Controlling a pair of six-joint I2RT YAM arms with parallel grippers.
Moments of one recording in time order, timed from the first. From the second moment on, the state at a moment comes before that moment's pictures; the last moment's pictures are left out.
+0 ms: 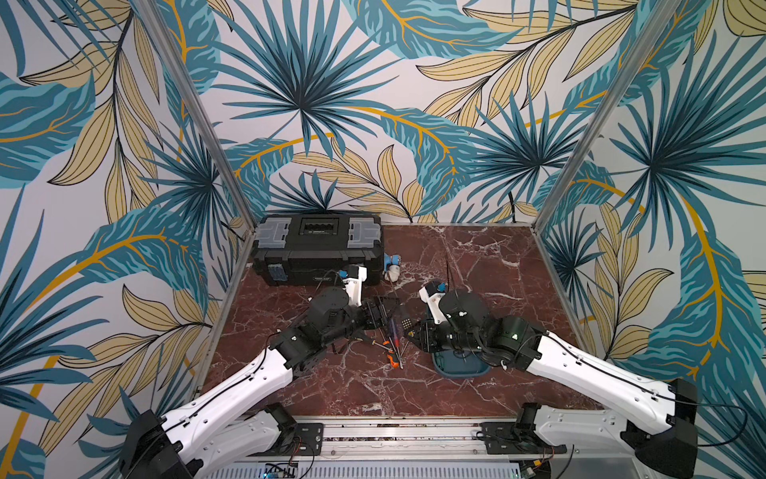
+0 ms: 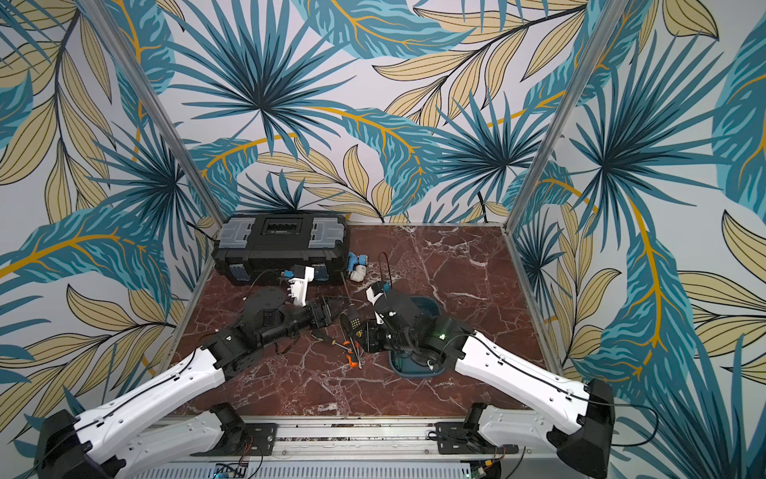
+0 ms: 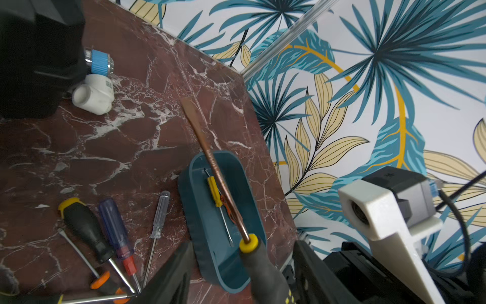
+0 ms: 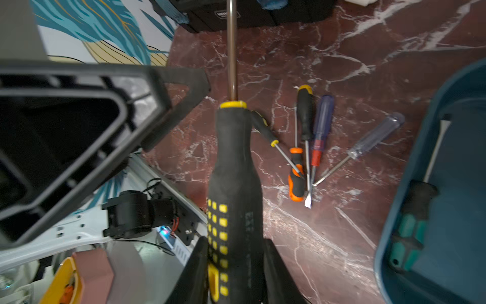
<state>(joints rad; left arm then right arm) -0.75 1.04 0.76 -0.07 0.18 -0.85 0.95 1.16 1.07 -0.69 -0.02 0.77</state>
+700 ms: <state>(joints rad) -0.77 1.27 0.76 0.19 0.32 -1.08 1.00 1.20 1.07 -0.71 0.06 0.74</state>
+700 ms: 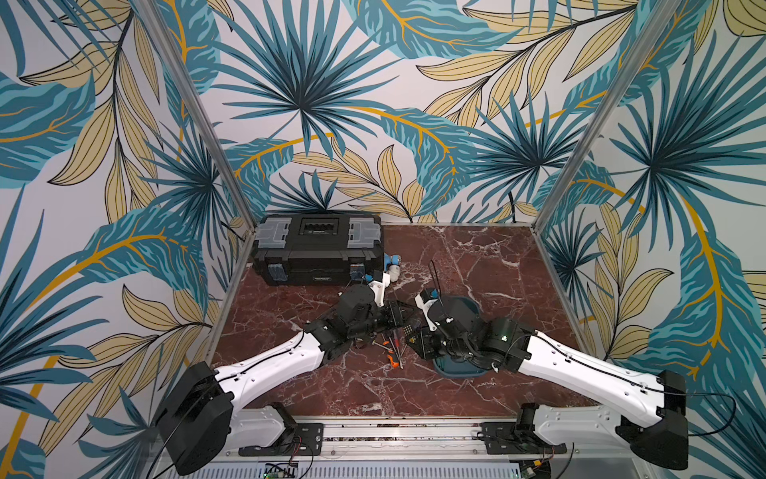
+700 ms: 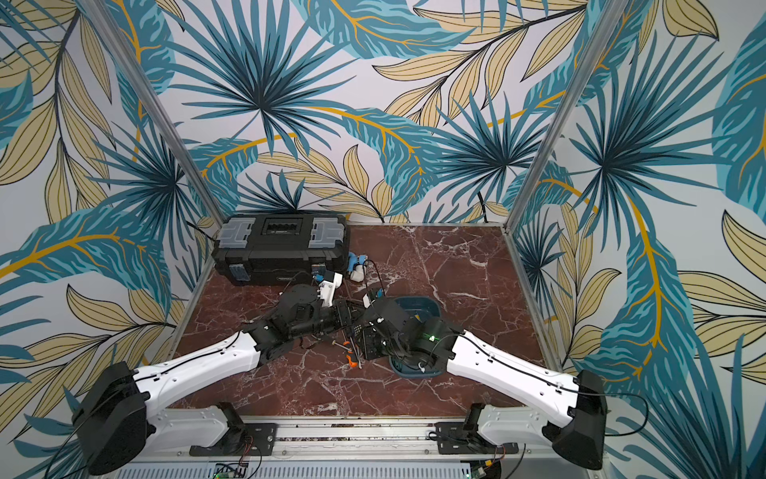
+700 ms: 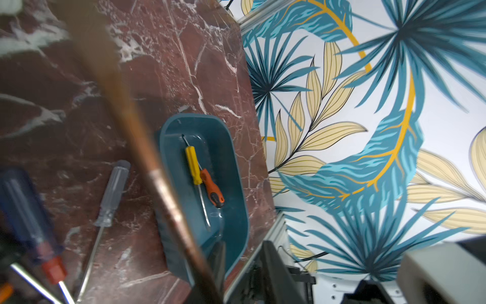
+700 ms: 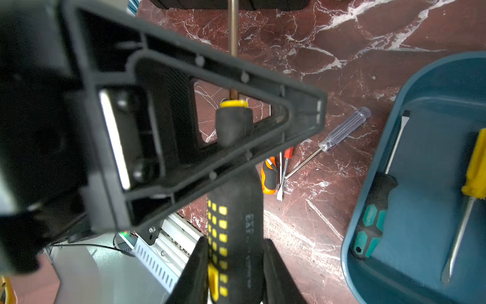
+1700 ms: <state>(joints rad) -0.70 1.35 0.58 0.98 0.60 -1.28 0.77 0.94 0.74 -0.12 -0.45 1.01</state>
